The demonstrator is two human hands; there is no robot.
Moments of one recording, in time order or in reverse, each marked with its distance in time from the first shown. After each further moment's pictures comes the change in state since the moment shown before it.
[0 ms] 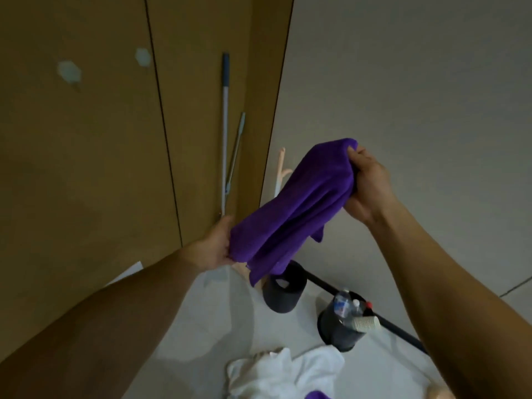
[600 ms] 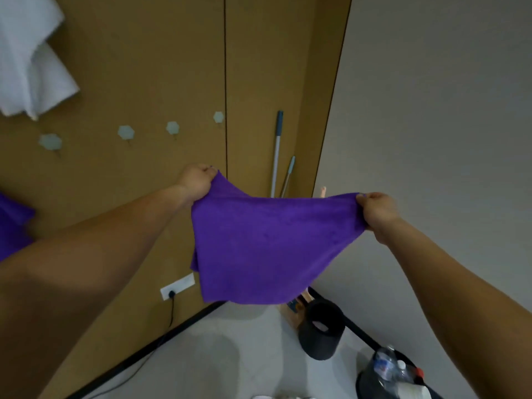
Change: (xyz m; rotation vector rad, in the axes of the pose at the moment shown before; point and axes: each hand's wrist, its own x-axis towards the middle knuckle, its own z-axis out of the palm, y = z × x) left_hand -0.180 0.111 -0.021 0.540 0.690 0.725; right_hand 0.012 -0.018 -0.044 -0.886 0.178 0.025
